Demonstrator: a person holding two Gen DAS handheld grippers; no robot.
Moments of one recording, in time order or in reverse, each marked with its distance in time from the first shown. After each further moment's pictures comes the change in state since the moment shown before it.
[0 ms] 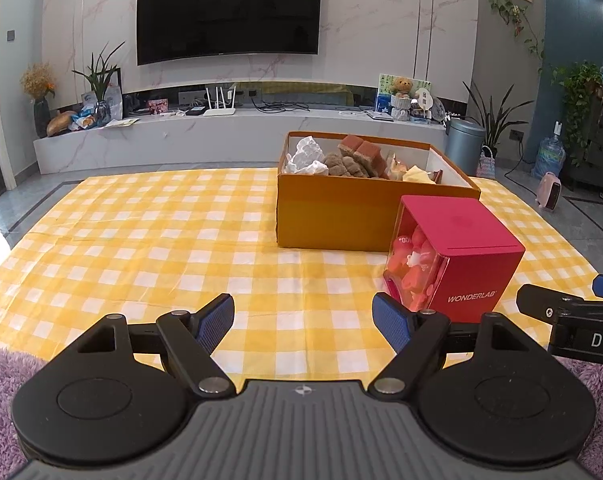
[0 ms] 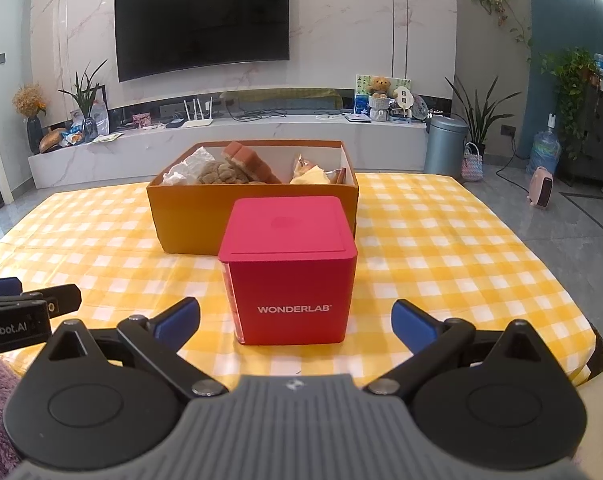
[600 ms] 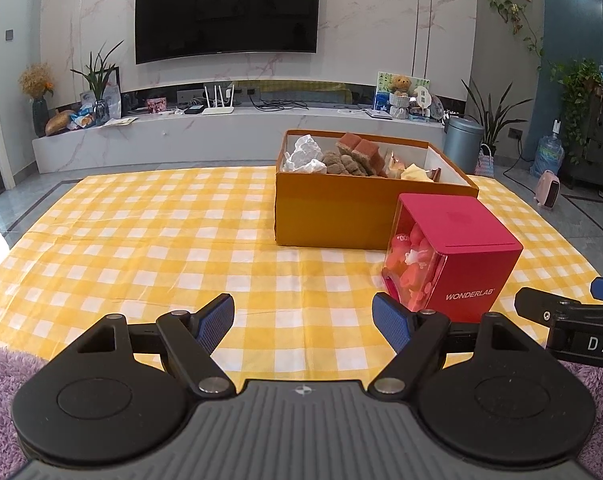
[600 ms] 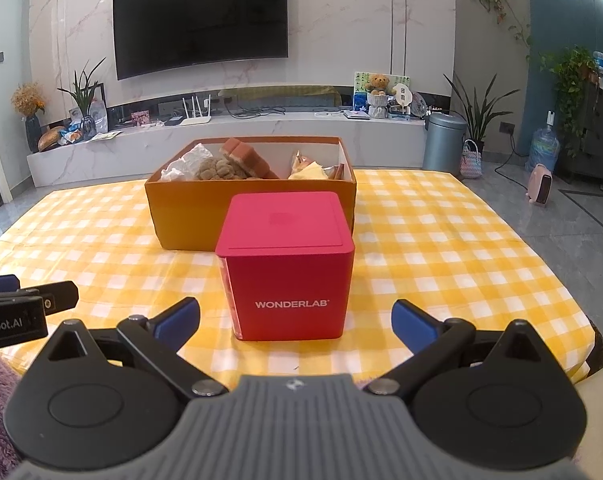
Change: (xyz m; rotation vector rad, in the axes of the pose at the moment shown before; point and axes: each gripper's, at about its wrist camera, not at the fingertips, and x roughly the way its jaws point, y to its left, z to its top) left arm -0.001 0.000 0.001 0.008 0.005 -0.004; right arm 0.001 -0.002 -0.002 0.004 0.007 0.000
